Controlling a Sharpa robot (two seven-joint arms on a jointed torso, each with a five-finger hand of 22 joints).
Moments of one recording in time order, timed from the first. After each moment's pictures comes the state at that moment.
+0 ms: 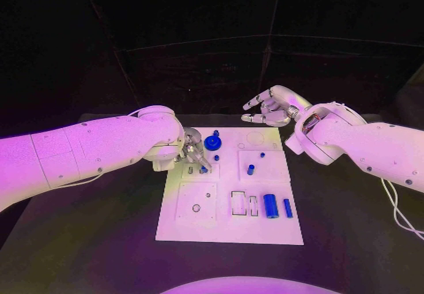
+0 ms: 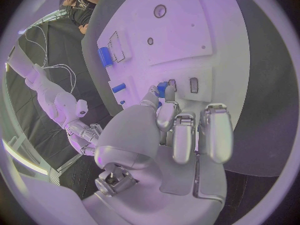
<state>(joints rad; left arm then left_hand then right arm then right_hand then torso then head) 1.40 -0.61 -0.15 1.40 -0.92 0.20 -0.62 1.33 0.17 0.02 0.07 0.09 0.90 0.05 0.53 0.60 1.34 -0.03 1.25 1.19 1.47 -0.09 1.57 1.31 0.06 1.47 0.02 1.41 1.31 1.30 -0.76 -0.02 1.45 -1.06 -0.39 0.01 1.37 -0.02 -0.07 0.21 0.34 0.88 0.16 0.10 0.07 1.35 0.08 1.18 1.23 1.46 0.00 1.44 1.31 0.06 1.41 0.11 1.44 1.27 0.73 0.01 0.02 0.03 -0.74</state>
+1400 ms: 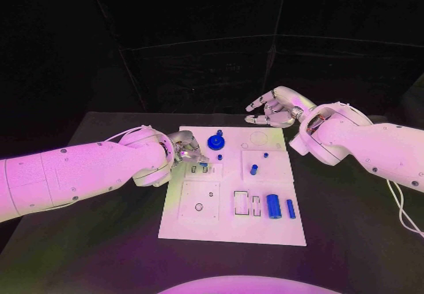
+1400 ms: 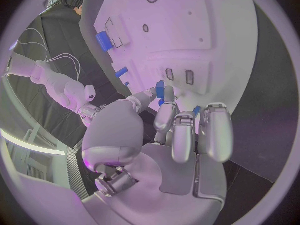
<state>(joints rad) 1.31 -0.76 -0.16 1.57 -1.03 -0.20 -0.50 1.05 -0.04 0.60 0.00 0.10 0.91 0.05 0.59 0.68 1.36 -0.03 1.26 1.21 1.47 -0.09 1.57 1.31 0.06 1.47 0.02 1.40 1.31 1.30 -0.76 -0.02 1.44 -1.06 -0.36 0.03 1.39 -0.01 -0.08 0.20 0.39 0.88 0.16 0.10 0.07 1.34 0.07 1.18 1.23 1.46 0.00 1.44 1.31 0.06 1.41 0.11 1.44 1.26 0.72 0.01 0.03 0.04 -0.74</state>
